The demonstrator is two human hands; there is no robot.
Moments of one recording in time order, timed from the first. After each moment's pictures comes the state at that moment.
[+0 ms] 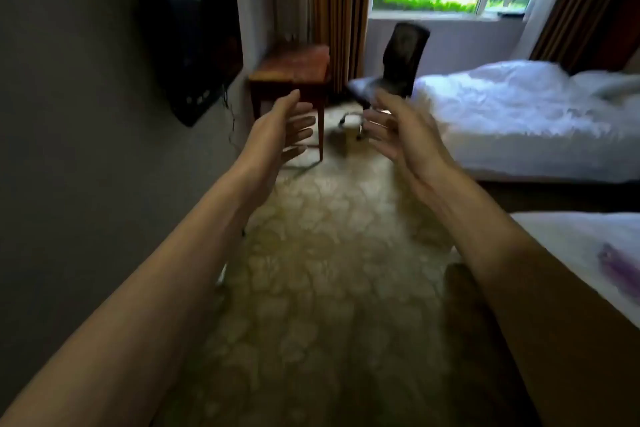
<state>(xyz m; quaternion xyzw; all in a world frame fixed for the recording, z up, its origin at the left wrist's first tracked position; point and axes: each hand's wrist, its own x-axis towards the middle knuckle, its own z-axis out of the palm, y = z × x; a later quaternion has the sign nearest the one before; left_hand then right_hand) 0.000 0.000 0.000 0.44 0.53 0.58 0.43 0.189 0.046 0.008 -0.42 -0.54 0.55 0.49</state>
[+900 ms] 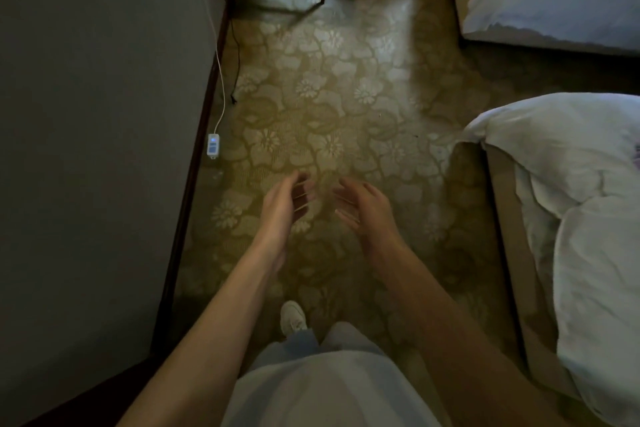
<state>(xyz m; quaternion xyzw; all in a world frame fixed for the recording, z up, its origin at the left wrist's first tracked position) -0.080 -0.051 -0.283 0.16 0.65 0.47 0.57 0.055 -0.014 -0.282 -0.62 -0.29 0.66 0.30</state>
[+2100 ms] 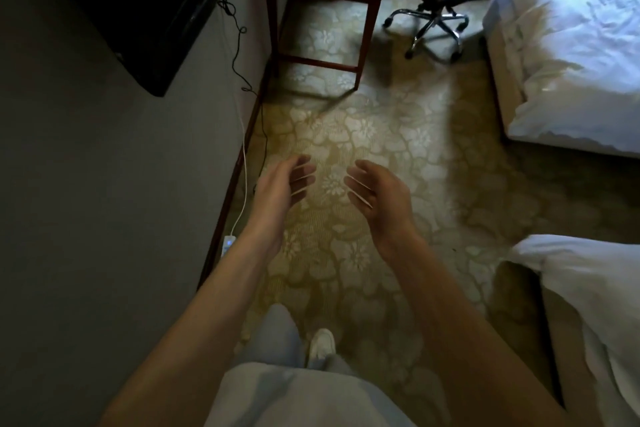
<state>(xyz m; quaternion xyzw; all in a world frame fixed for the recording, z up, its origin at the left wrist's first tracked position) -0.273 0.404 -0.226 0.18 0.63 0.55 0.51 -0.122 0.455 -0.231 -0.54 -0.30 0.68 0.39</state>
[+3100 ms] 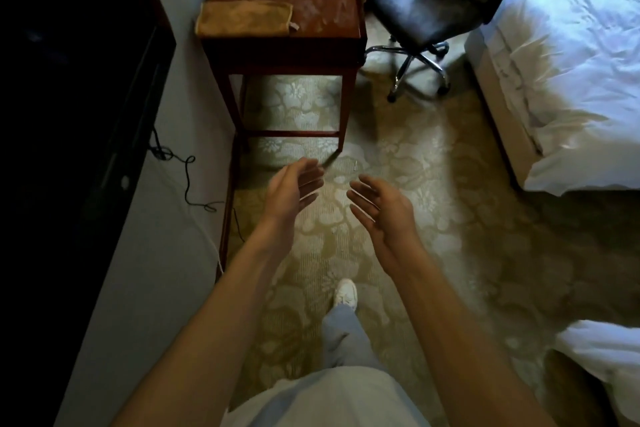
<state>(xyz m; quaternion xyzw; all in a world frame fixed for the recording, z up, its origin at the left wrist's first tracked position) -0.400 0.955 -0.243 0.24 0.61 0.51 0.56 -0.247 0.962 -0.251 -0.55 -0.21 0.67 0.46</state>
